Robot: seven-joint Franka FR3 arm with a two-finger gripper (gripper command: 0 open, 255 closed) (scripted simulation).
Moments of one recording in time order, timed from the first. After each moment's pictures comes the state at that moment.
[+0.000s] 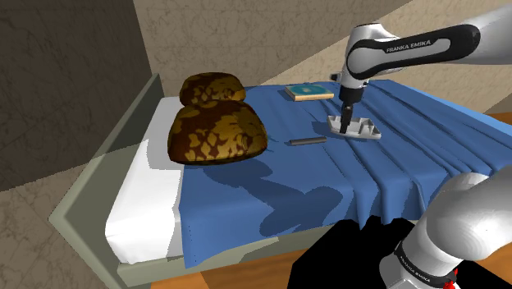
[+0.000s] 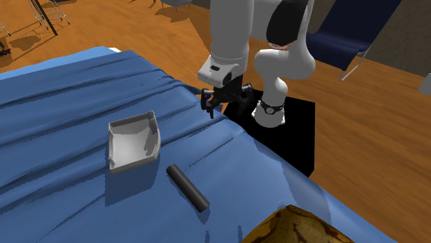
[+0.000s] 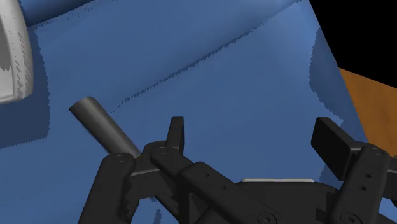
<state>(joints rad) 0.04 -0.44 -0.30 -2.33 -0.15 1.87 -0.72</state>
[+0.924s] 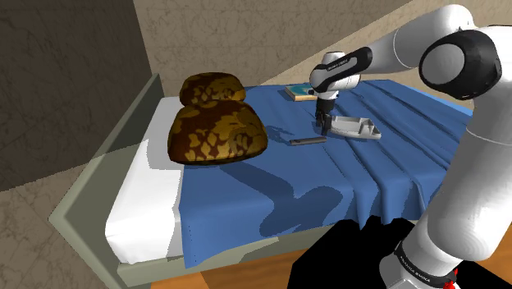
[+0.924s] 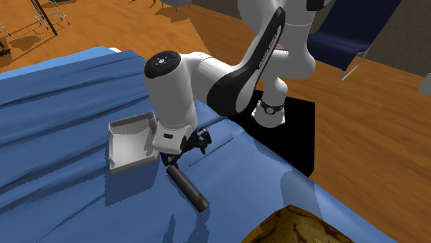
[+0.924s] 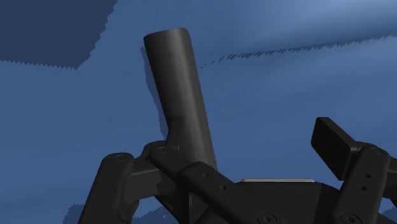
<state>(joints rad) 0.06 0.15 -0.44 -1.99 0.07 2.06 -1.33</state>
